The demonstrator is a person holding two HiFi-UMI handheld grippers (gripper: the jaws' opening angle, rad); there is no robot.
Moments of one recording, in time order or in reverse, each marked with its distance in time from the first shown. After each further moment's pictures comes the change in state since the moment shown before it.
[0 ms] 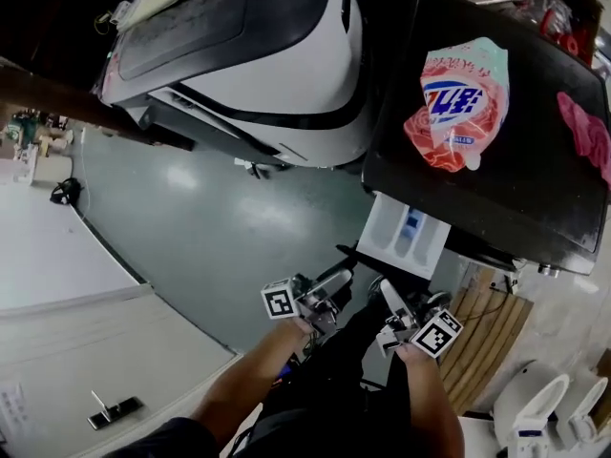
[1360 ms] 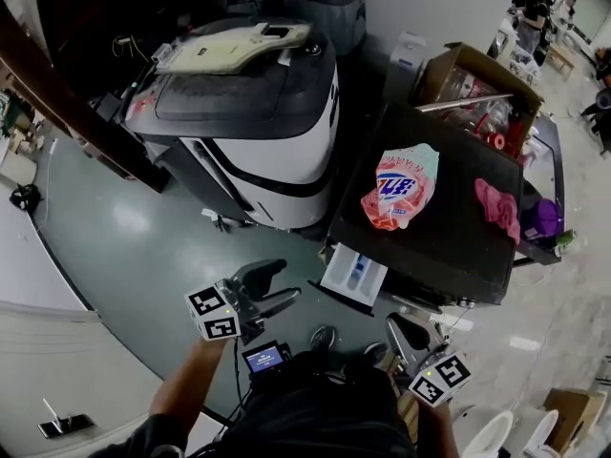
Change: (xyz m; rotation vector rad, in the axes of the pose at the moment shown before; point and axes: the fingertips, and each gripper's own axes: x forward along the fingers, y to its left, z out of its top) left arm 0.013 -0.220 0.082 0.894 0.243 0.134; right arm -0.054 0.225 0.113 -0.836 0.268 -0.086
